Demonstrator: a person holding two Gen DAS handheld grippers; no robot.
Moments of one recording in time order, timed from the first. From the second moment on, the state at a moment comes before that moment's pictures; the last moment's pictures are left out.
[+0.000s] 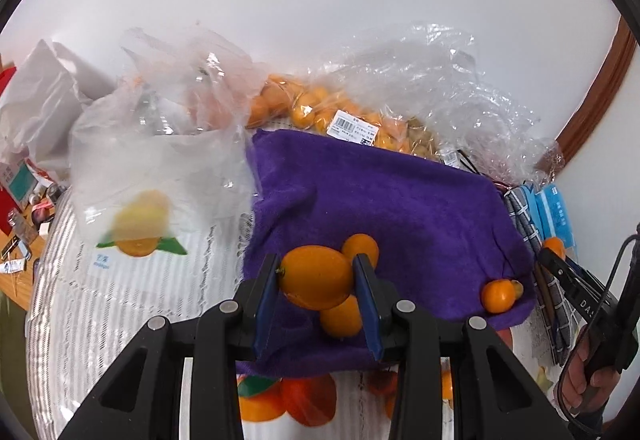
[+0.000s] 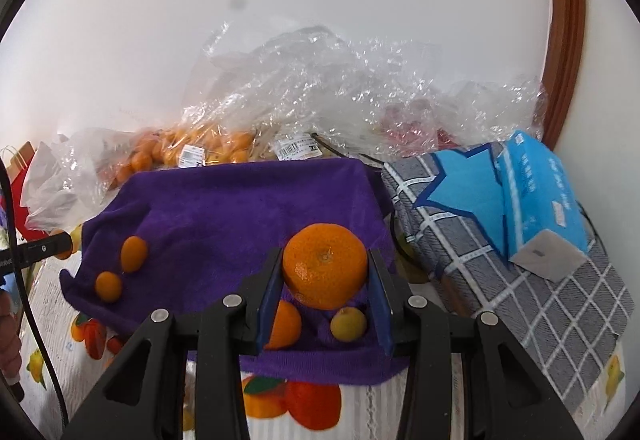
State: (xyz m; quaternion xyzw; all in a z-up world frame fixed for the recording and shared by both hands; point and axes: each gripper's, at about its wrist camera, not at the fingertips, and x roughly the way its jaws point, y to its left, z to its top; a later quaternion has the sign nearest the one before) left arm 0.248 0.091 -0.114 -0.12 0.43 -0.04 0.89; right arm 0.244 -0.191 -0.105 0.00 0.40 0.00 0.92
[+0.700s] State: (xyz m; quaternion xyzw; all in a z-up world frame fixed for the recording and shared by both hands) left arm 0.276 0.067 -0.152 -0.09 0.46 -0.04 0.88; right arm 0.281 -0.182 -0.159 -0.01 0.46 0.02 0.89
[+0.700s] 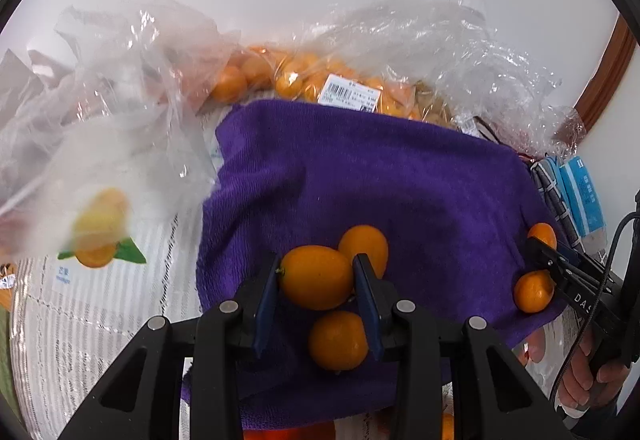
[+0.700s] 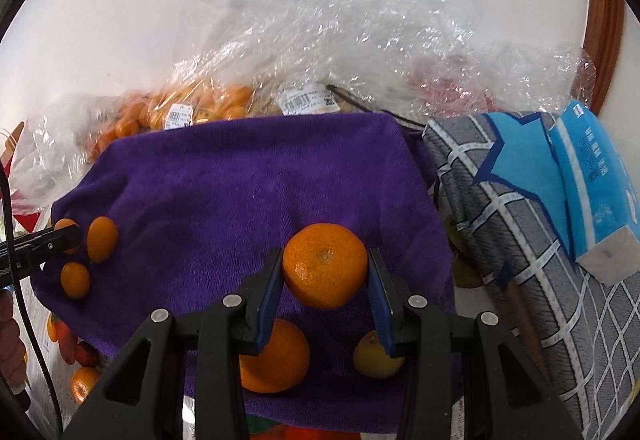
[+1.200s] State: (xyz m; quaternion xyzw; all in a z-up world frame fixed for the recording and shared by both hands) left arm 0.257 0.070 -0.132 -0.10 0.45 -0.05 0.89; right arm 0.241 -0.176 -0.122 -0.01 0.44 0.01 0.90
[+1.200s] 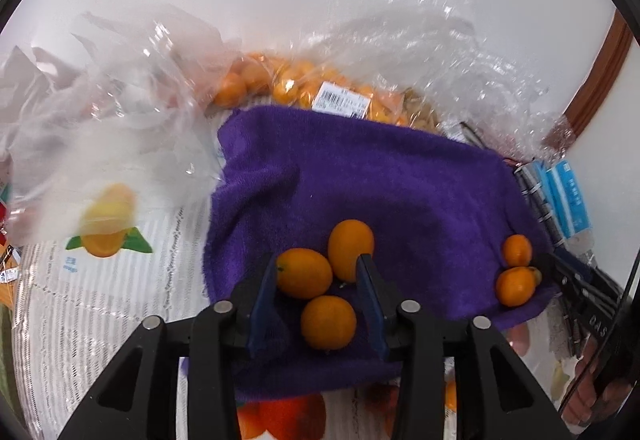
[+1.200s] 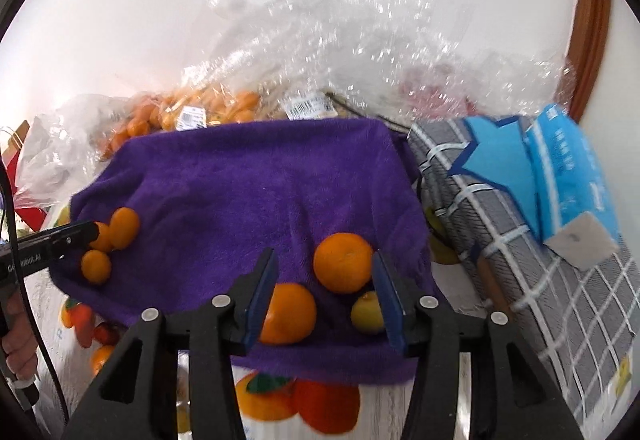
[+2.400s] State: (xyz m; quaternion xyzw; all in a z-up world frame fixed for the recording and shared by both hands) left arm 0.148 0.120 -0.146 -0.12 0.46 -0.03 0.88; right arm 0.173 -0.076 -0.181 -0.04 0.48 0.10 0.87
